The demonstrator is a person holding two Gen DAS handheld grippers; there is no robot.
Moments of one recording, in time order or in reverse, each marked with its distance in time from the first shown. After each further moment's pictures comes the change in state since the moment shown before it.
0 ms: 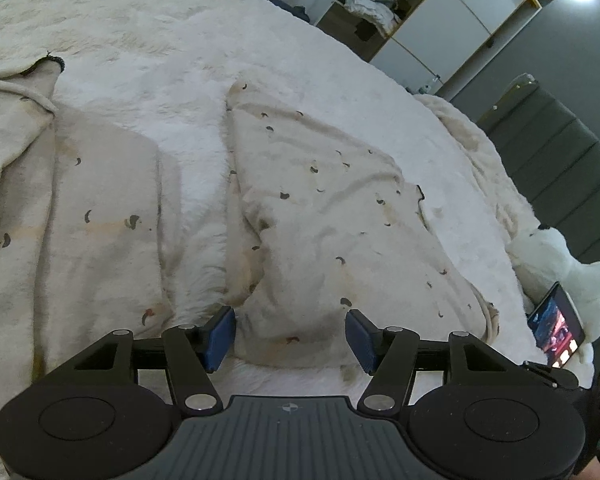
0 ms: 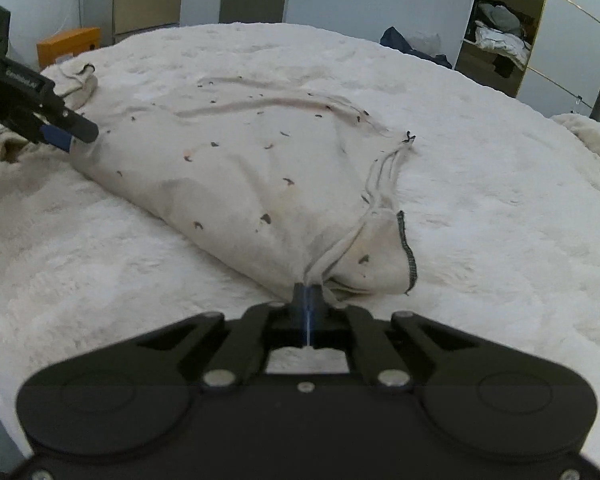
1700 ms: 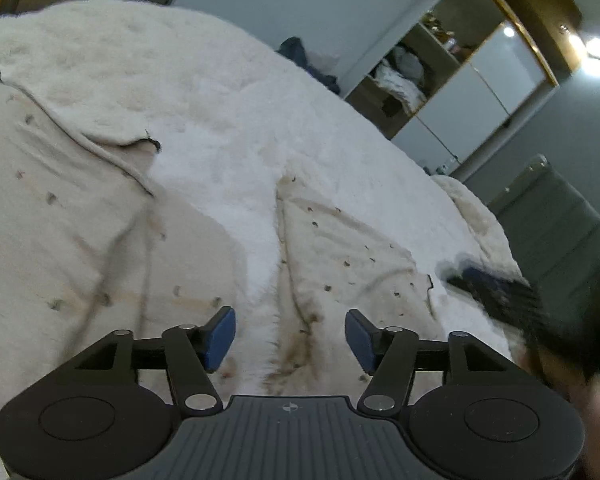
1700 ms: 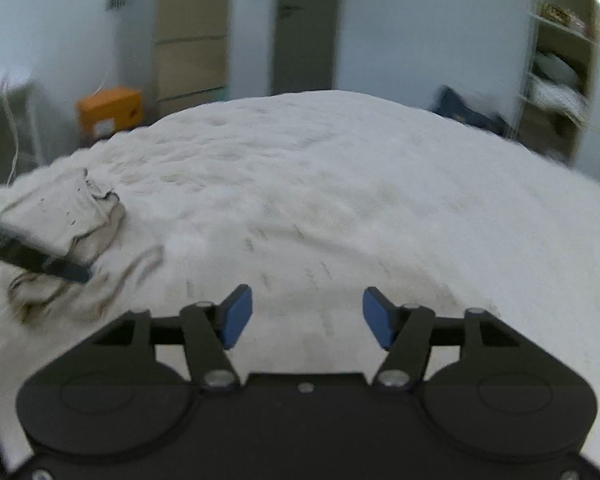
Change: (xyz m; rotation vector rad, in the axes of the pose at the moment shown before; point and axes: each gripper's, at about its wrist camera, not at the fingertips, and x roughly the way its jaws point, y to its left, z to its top) left arm -0.044 0.039 0.015 -0.131 -0.183 0.019; right arm 0.084 0.042 0.211 -0.090 -0.155 0.220
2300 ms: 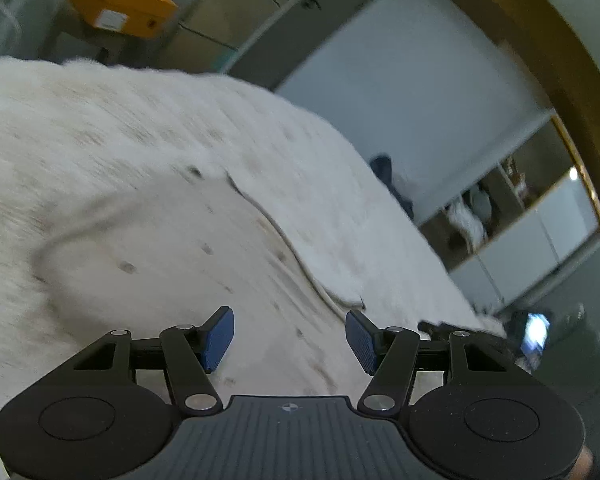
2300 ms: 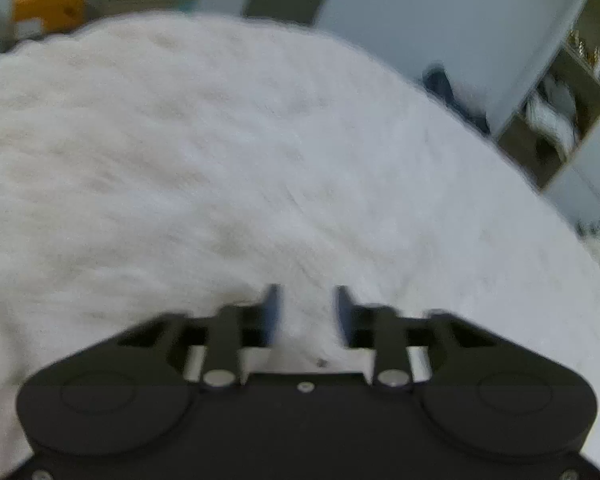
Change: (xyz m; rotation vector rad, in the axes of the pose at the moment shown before) left arm -0.117 0.129 0.016 -0.306 -0.354 0.109; right arm 0.141 0.081 0.067 -0.133 0.119 -0.189
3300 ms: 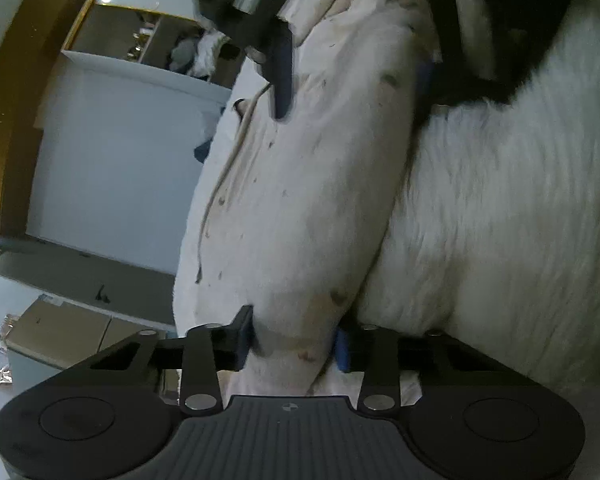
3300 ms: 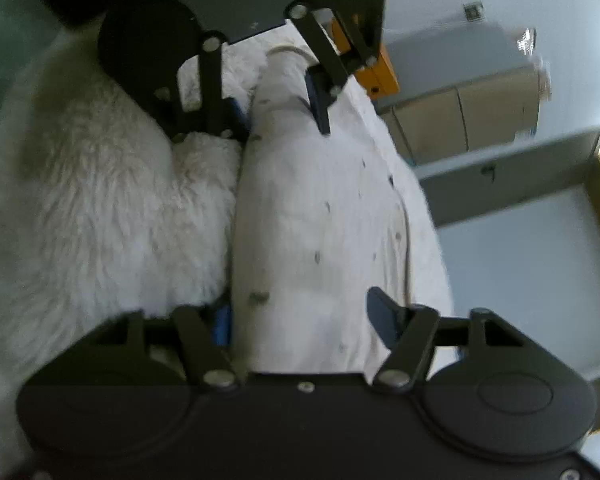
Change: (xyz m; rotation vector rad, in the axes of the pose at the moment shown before) left arm 0.023 0.032 -0.088 2.100 -0.043 0.274; right arm -0.093 0.334 -0.125 -0.997 -0.276 -0.079
